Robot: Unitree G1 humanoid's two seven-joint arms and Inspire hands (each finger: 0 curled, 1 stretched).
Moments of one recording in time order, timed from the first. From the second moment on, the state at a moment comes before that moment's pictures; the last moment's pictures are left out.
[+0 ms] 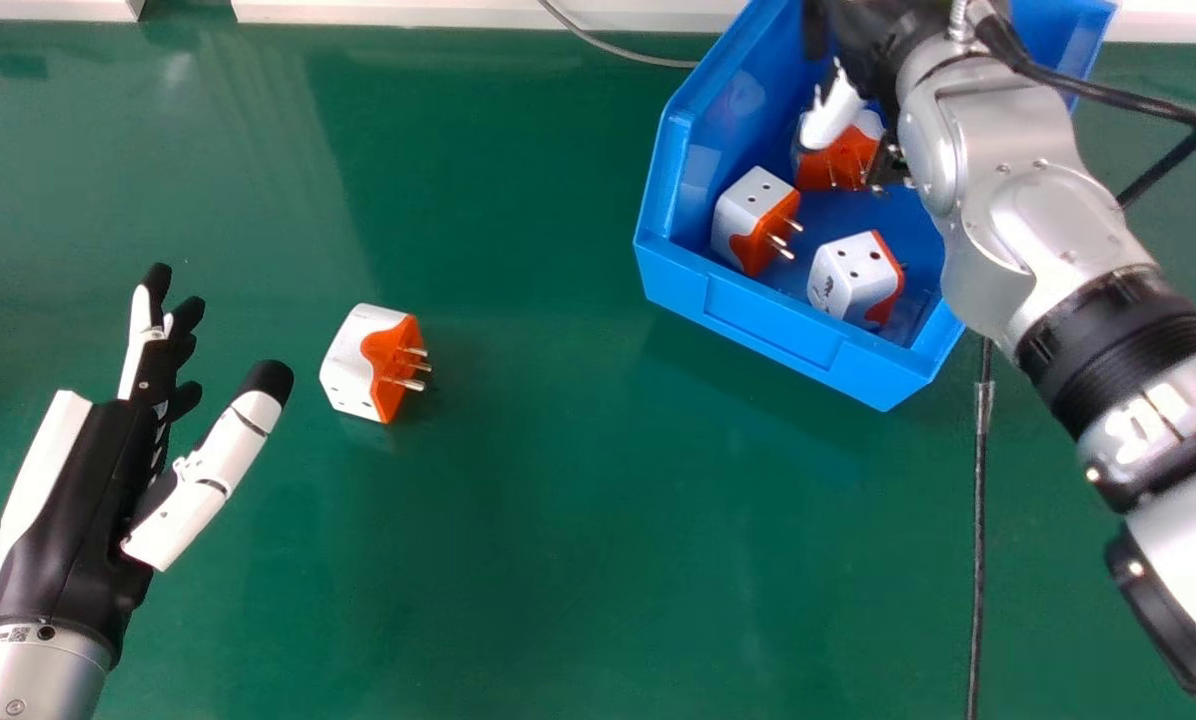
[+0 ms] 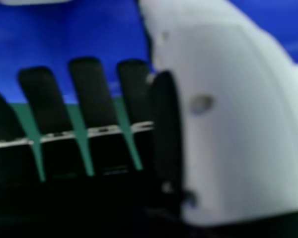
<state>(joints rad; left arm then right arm) 0.35 0.33 0.28 -0.27 0.04 -0.05 -0.21 -1.05 -0.35 0.53 0.70 -0.92 0.33 0.12</state>
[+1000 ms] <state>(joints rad) 0.38 0.32 0.28 -0.28 0.04 -0.07 -0.20 0.09 -0.38 0.23 -0.66 -0.76 0.18 0.13</state>
